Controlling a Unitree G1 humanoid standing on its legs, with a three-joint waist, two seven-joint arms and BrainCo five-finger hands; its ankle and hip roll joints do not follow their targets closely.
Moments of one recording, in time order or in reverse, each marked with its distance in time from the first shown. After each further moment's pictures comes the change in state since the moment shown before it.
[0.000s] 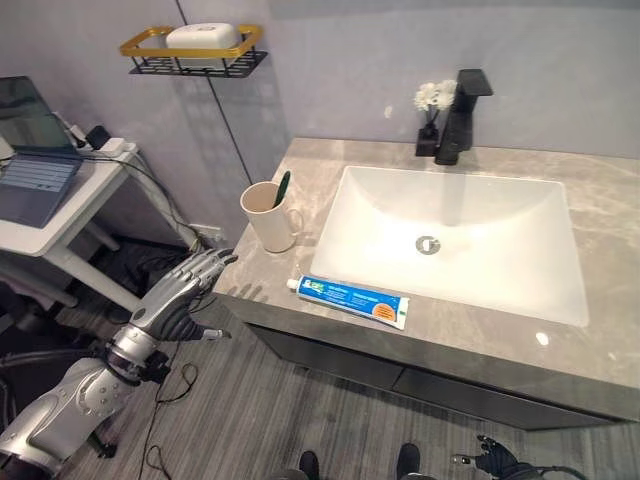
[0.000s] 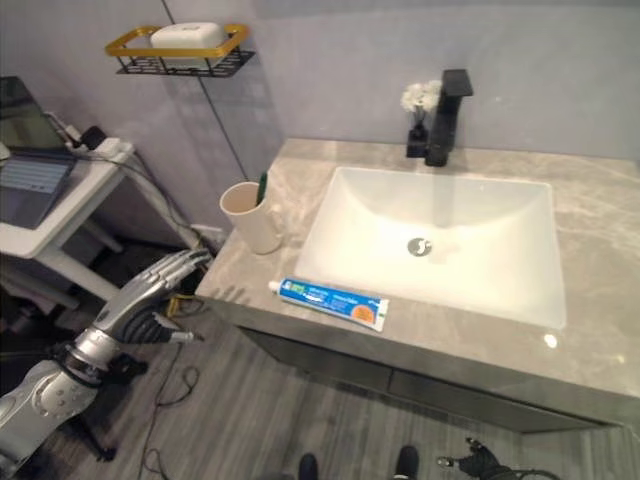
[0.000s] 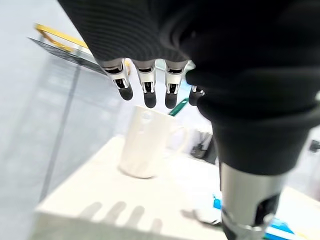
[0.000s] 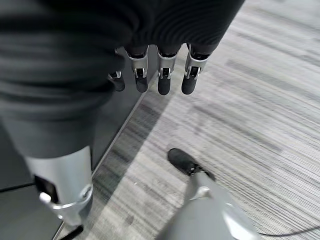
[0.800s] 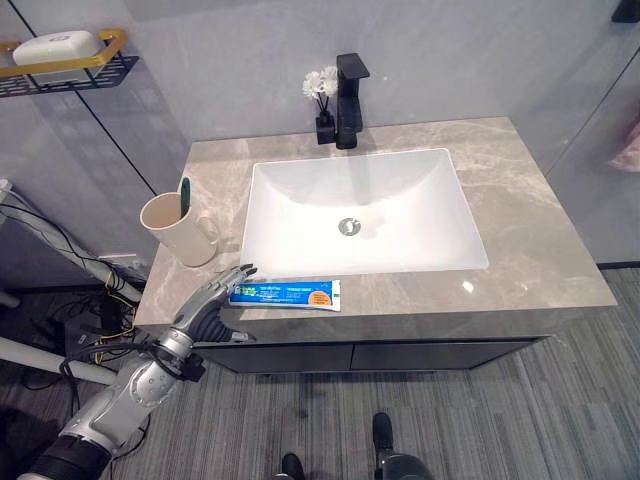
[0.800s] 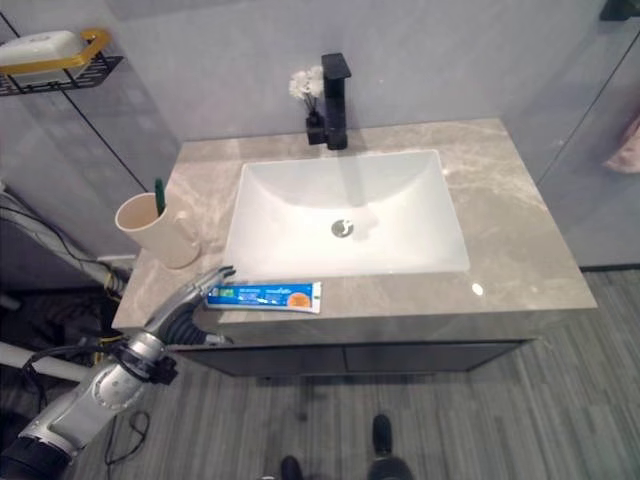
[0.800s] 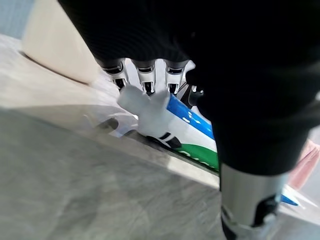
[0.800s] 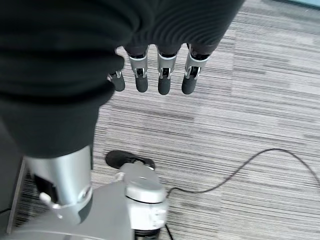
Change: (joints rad) left arm -0.135 -0.196 -0.165 0.202 0.003 0.048 -0.038; right arm 0.090 0.052 -0.018 0.031 0.045 0.015 0.002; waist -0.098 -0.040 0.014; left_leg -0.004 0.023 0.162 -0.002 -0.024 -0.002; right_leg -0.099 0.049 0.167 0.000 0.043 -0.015
